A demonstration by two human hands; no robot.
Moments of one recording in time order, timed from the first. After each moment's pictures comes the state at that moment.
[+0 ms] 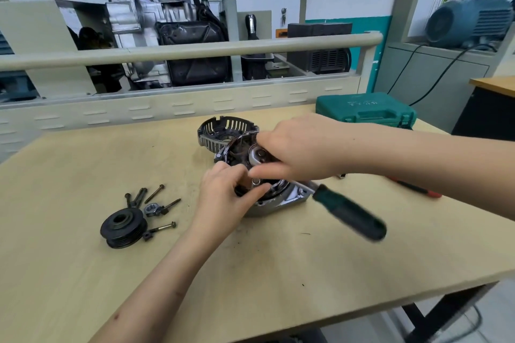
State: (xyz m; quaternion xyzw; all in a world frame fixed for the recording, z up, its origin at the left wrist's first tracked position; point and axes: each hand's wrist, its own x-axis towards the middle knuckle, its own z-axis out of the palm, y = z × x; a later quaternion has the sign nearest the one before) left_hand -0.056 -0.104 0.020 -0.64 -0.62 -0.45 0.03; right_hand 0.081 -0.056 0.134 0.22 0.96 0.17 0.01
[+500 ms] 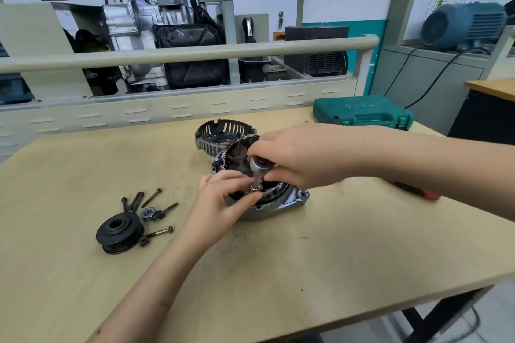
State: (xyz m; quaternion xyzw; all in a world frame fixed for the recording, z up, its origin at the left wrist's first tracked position) left_hand -0.065 -0.107 0.013 -0.66 -0.57 -0.49 -0.02; right_hand 0.088 -0.052 0.135 0.18 0.98 0.12 0.04
